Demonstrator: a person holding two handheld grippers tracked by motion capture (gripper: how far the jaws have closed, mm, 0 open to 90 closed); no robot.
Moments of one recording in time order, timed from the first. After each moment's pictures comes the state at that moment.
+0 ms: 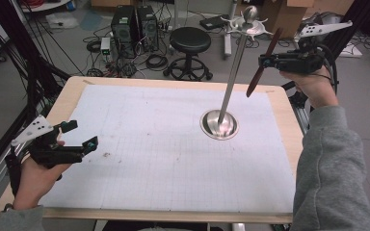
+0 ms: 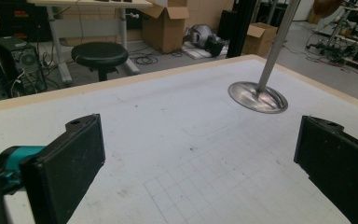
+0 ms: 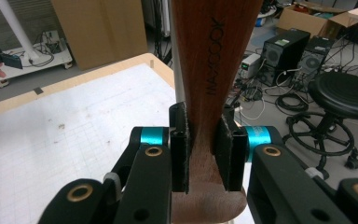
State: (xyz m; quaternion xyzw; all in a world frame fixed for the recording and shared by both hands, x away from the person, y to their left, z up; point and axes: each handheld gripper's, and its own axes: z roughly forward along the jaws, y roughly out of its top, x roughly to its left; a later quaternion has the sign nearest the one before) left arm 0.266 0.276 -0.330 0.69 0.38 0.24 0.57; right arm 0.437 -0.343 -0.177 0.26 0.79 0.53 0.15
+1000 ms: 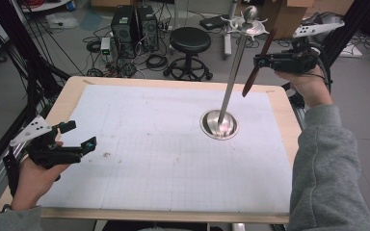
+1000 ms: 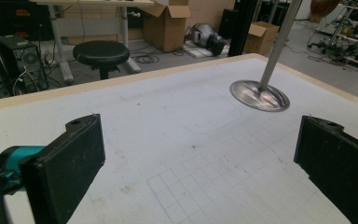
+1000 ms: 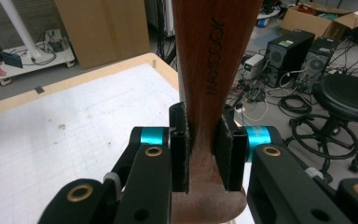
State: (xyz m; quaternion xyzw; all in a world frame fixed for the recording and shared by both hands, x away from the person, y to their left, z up) left arm 0.265 0.278 -0.331 0.69 0.38 0.24 0.57; right arm 0.442 -0.333 -0.180 0.26 0.80 0.53 0.15
